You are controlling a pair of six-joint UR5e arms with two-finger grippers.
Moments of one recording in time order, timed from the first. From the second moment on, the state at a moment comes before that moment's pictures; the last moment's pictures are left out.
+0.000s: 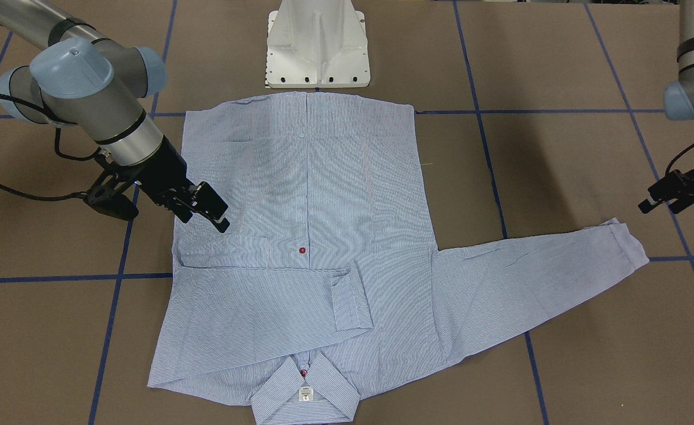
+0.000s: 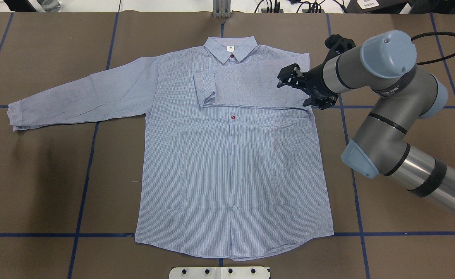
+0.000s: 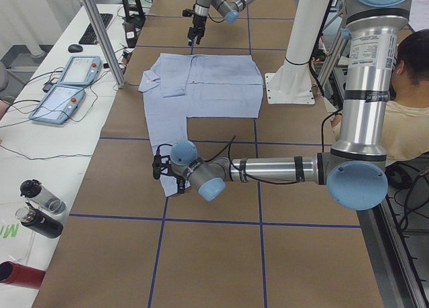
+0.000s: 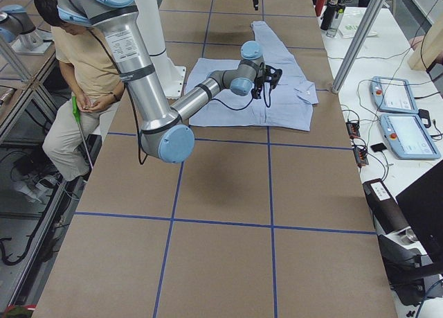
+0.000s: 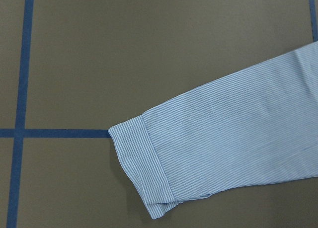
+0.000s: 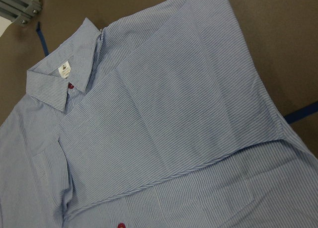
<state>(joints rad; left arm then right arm) -1.22 -1.61 -1.31 -2.61 -2.38 -0.97 0.78 -1.14 1.70 -1.06 1.98 1.65</state>
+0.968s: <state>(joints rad) -1.09 -1.63 -1.20 -2.84 -2.25 -1.34 0.78 -1.15 1.72 -1.06 1.97 1.65</state>
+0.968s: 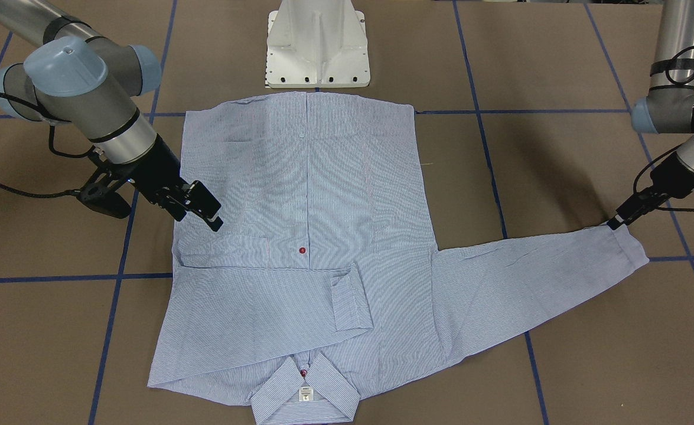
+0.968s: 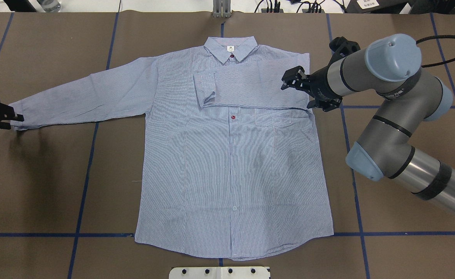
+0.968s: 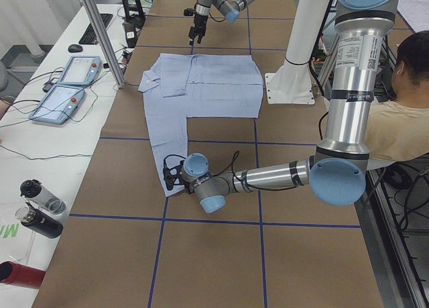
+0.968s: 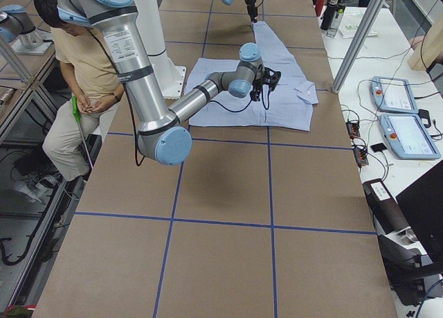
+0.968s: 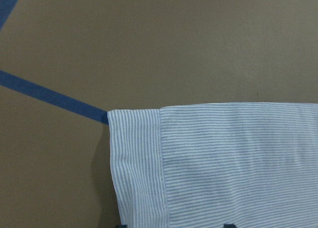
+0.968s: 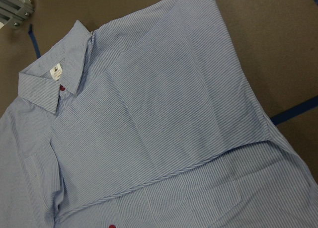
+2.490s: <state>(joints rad) -1.09 -1.66 -1.31 -2.83 -2.34 -1.34 0.78 -1.15 1.72 -1.06 1.98 1.65</state>
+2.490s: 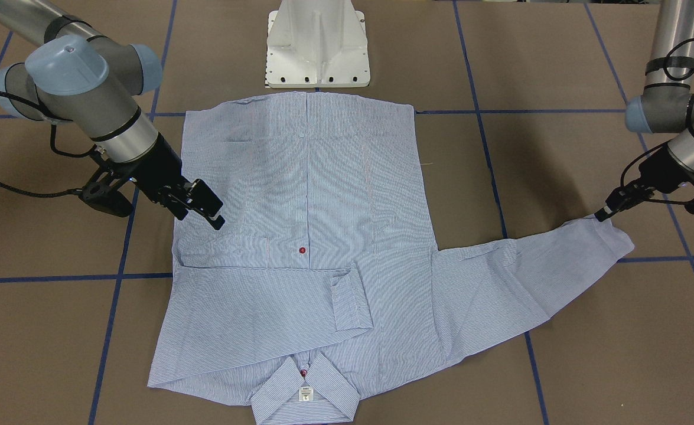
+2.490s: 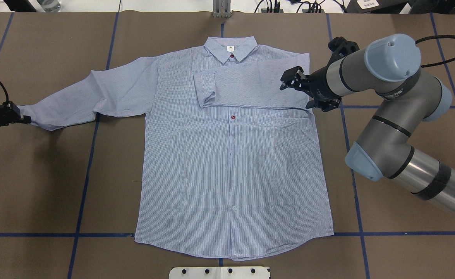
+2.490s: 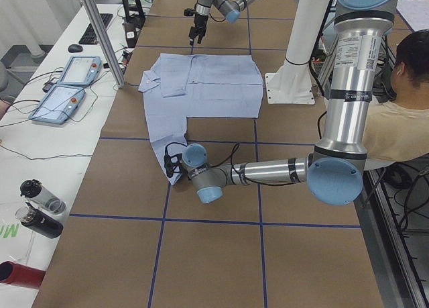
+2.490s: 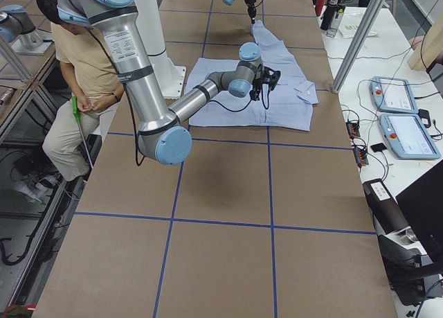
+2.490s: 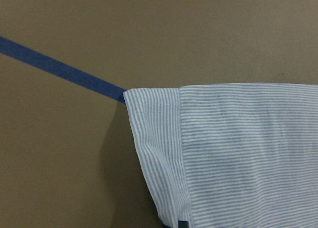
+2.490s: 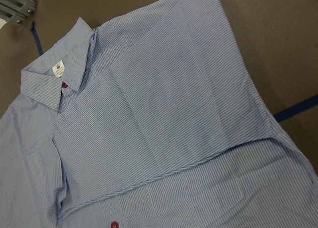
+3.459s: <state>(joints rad) -0.93 -2.07 -1.47 -2.69 -2.21 -1.24 1.02 -1.27 1.72 -1.06 2.12 1.48</state>
